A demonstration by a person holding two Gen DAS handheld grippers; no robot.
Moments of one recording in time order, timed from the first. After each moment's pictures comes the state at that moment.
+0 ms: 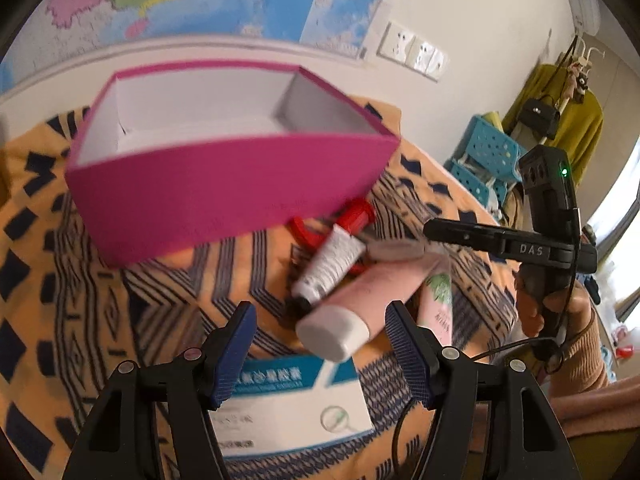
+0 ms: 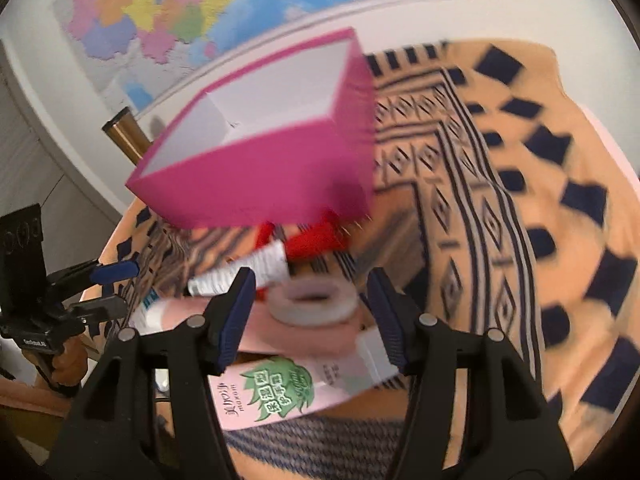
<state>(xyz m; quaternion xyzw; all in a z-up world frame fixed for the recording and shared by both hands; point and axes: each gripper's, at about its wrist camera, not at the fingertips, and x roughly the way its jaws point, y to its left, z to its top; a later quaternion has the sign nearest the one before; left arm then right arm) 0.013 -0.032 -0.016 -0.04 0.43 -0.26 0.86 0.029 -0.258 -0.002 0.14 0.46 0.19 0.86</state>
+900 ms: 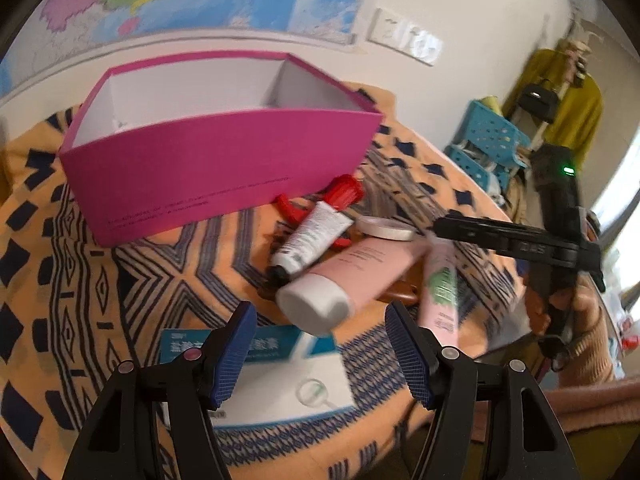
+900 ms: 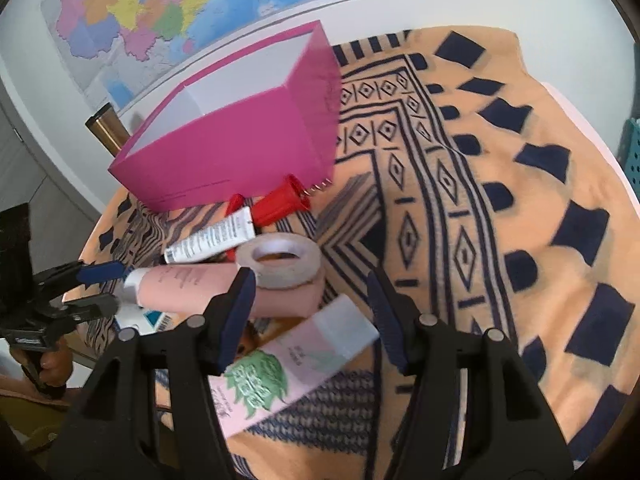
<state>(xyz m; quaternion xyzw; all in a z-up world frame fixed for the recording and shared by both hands) -0.014 -0.043 -0.016 -0.02 0.43 -0.26 0.86 -0.003 -0.274 -0.008 0.13 0.47 0.15 0.86</state>
